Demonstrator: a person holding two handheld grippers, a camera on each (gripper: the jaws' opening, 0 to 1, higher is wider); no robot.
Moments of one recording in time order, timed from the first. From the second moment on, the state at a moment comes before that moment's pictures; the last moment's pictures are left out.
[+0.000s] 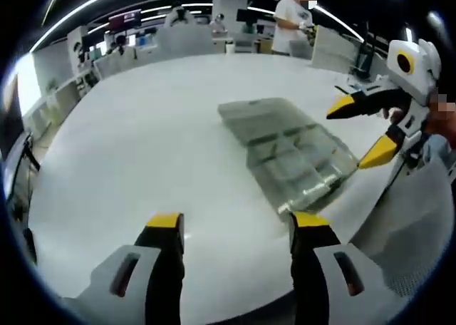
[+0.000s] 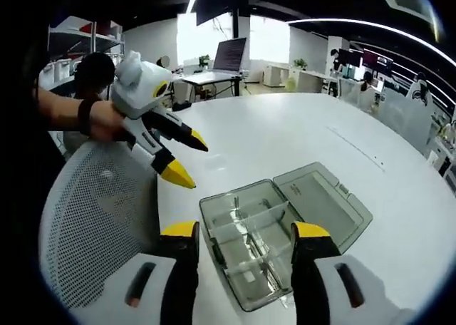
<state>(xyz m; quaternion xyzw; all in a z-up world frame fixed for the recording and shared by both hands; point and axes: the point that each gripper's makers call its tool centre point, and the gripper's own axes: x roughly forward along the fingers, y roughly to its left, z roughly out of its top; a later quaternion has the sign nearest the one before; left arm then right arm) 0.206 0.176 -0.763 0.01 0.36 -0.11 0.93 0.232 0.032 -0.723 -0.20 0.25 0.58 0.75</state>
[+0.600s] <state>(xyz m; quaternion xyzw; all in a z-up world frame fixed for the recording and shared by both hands) 0.213 0.206 -0.778 0.01 0.38 -0.07 0.92 0.231 0.029 -0.713 -0.19 0.24 0.57 0.76</state>
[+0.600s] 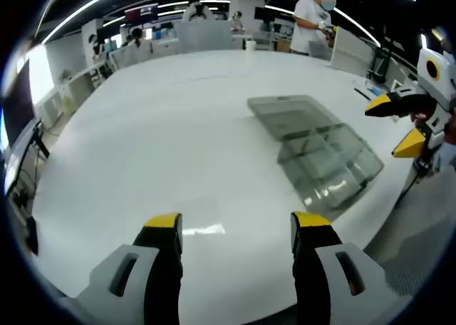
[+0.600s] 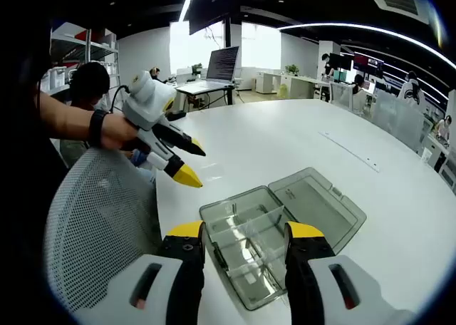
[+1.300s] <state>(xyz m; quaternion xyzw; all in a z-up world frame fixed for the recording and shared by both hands) 0.214 0.232 -0.800 -0.01 0.41 -0.03 0.91 0.229 0.027 -0.706 -0.18 0.23 0.56 0.77</state>
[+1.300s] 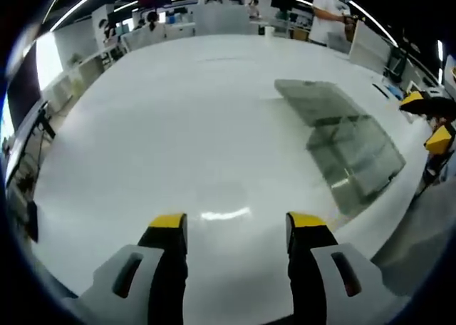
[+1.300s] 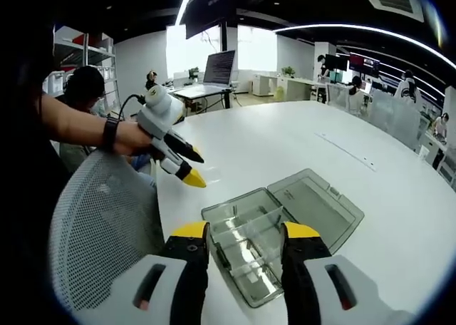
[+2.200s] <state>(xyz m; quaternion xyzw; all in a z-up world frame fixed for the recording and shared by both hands) 0.222 0.237 -0.815 0.03 0.43 -0.03 0.90 0.228 0.019 -0.710 -0.16 0.25 0.55 0.78</state>
